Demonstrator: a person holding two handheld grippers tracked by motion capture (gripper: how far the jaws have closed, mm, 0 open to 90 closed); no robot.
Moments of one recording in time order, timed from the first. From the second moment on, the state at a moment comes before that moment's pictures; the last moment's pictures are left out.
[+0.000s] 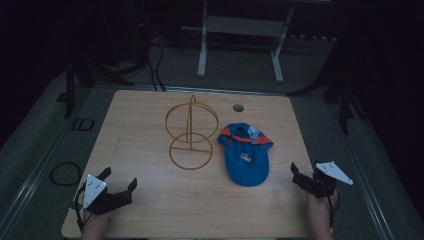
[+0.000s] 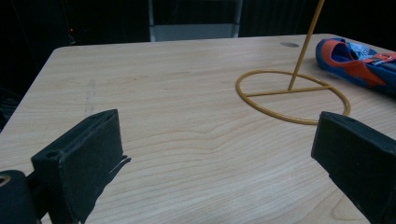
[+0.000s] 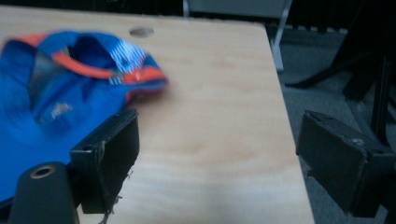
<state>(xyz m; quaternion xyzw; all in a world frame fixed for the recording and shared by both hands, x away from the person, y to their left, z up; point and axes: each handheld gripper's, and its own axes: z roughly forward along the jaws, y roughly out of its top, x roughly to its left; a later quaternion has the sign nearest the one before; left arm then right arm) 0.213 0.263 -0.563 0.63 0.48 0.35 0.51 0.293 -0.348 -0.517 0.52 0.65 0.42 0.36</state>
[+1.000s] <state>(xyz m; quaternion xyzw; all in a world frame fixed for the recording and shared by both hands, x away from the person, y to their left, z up) 0.216 0.253 -0.567 0.67 0.45 0.32 0.51 0.414 -0.286 -0.487 0.43 0.75 0.45 0.23</state>
